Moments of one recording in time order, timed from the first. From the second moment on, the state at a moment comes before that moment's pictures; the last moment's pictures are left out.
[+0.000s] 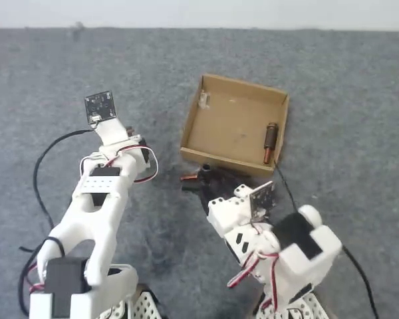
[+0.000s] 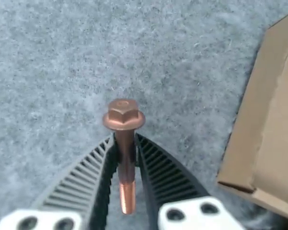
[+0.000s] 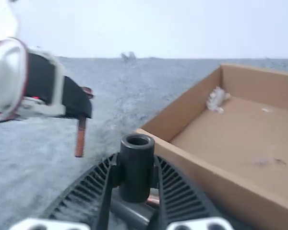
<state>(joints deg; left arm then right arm) -6.1 -13.3 59.3 16.1 20.4 -36.7 13.6 93.4 -89.4 -12.1</state>
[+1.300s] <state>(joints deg) 9.4 -38.5 67.7 10.9 20.4 -41.8 24.6 90.3 -96.8 -9.8</state>
